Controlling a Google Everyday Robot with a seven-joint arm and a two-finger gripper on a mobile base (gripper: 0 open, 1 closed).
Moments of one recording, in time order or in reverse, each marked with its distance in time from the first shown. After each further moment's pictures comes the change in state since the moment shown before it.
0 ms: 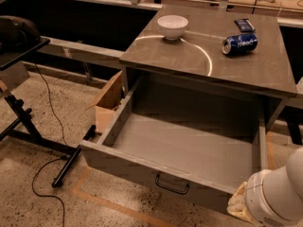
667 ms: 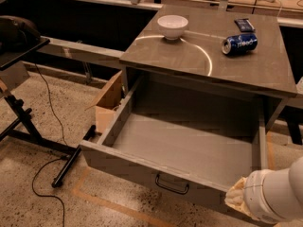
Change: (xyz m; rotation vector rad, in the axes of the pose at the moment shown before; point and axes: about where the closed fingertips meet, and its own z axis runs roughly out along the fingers) arm 0.002 -0.023 0.020 0.089 -0.072 -0.042
